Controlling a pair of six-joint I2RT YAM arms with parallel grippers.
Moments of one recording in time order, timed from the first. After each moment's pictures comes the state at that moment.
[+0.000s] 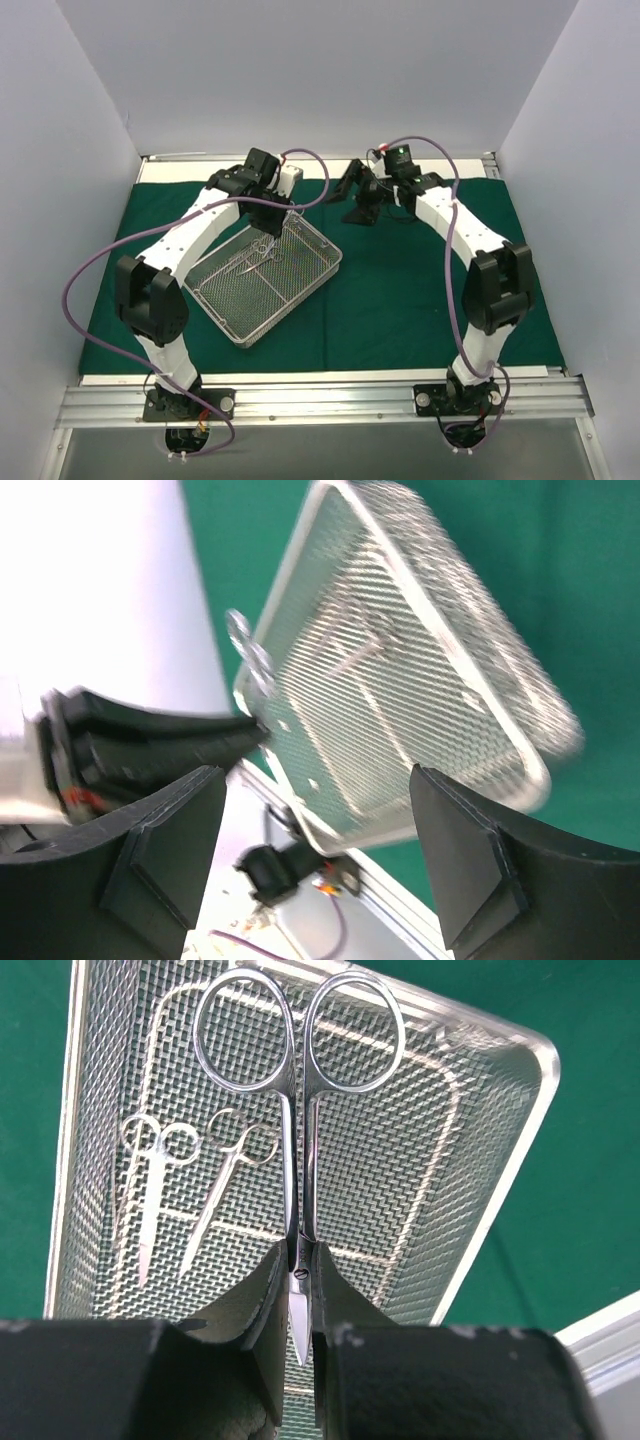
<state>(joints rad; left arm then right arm) -0.48 1.79 1.67 -0.94 0.11 -0.02 0.34 1.78 1.48 -0.47 -0.58 0.88</state>
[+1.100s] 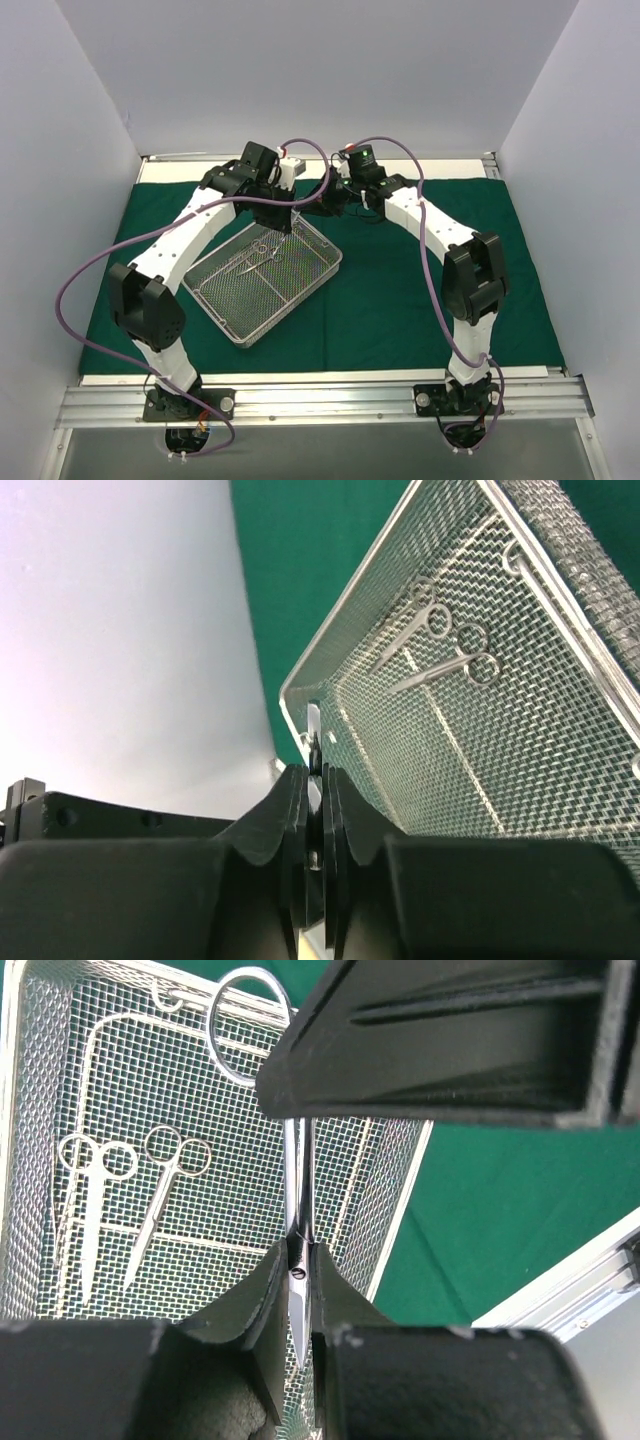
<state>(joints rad) -0.50 1.76 1.72 -0.95 0.23 -0.09 0.50 1.93 1.61 -0.32 -0.54 1.04</state>
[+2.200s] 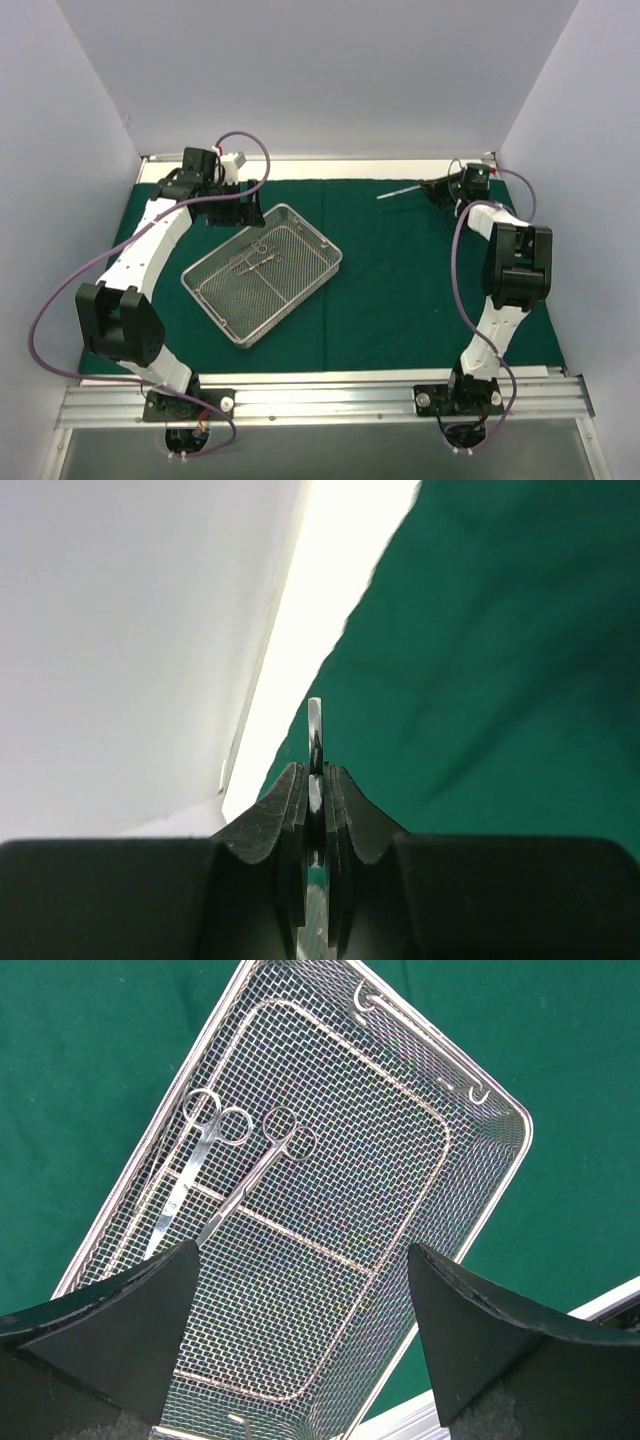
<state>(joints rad) -0.22 1.60 1.50 -0.81 0.29 -0.17 -0.11 1.95 1.24 0.18 -0.31 1.21</state>
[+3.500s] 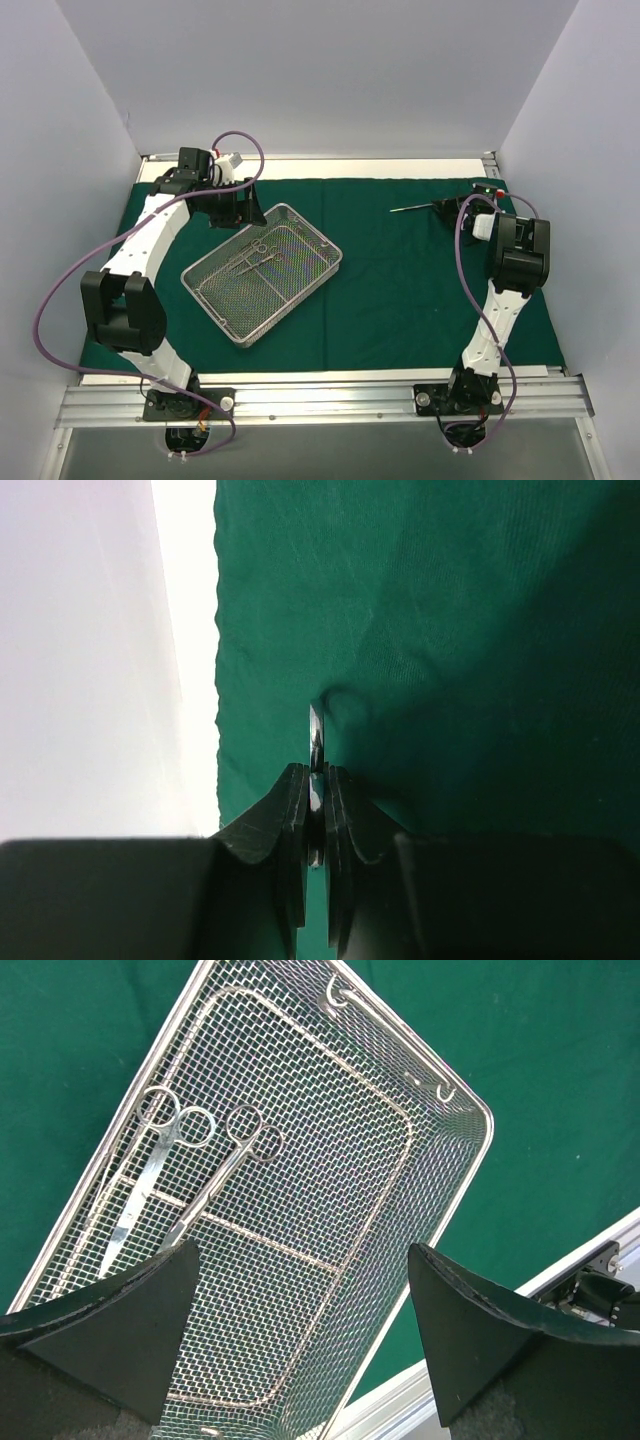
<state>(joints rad) -0.16 1.67 1.50 -0.79 0.46 -0.20 -0.22 2.14 1.21 0.29 -0.29 1.23</state>
